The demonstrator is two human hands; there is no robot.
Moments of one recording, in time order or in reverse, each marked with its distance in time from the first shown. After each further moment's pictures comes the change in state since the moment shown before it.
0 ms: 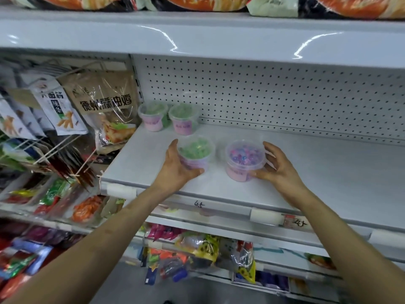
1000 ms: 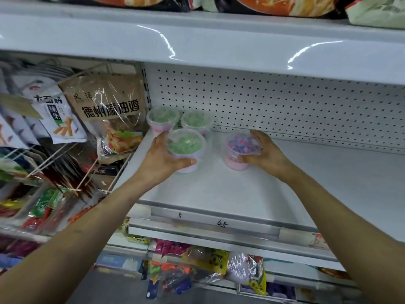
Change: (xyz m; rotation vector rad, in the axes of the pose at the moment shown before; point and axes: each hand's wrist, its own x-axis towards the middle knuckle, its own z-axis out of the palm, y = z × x) left_hand 0.064 -0.029 -0.098 0.054 0.038 0.078; right_hand 0.108 -0.040 0.072 -0.433 -0.027 0.010
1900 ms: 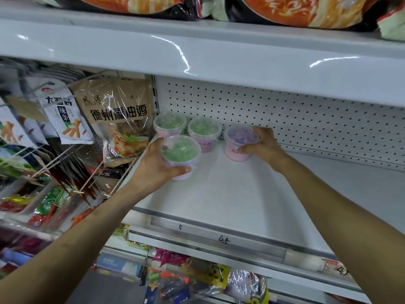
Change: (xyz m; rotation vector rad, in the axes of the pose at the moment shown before) left_hand -0.001 -0.012 -0.016 -0.010 0.047 0.006; right_hand 0.101 0.012 0.006 0.005 0.042 -0.001
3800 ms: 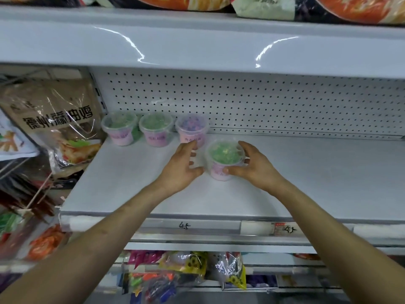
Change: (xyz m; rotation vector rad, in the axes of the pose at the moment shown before) left_hand -0.011 0.089 0.146 0.035 -0.326 0.185; right_hand -0.155 0.041 -0.056 0.023 0.011 0.042
